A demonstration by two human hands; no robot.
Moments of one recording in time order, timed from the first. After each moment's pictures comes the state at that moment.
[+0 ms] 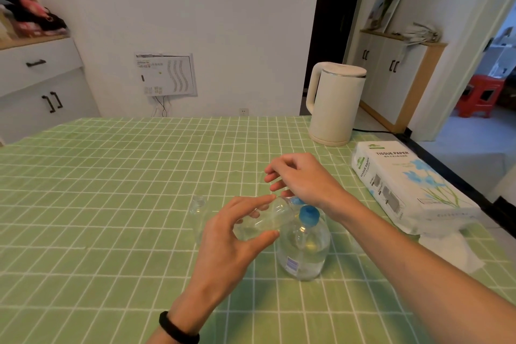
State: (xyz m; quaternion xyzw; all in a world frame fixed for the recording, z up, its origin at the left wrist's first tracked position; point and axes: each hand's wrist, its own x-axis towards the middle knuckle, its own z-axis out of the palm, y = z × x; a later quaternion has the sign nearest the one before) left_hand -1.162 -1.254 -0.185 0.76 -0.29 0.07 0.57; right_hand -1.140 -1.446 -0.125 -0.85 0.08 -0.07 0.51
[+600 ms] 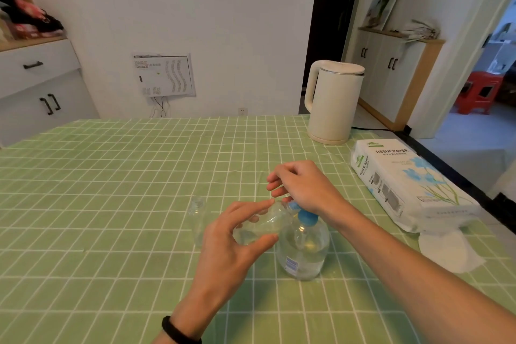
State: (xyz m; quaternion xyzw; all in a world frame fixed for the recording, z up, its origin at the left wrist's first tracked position) left_hand -1.163 -1.257 -0.193 0.76 -0.27 0.06 0.59; right_hand -1.141 -1.446 -0.139 -0.85 0.12 -0.07 0.51
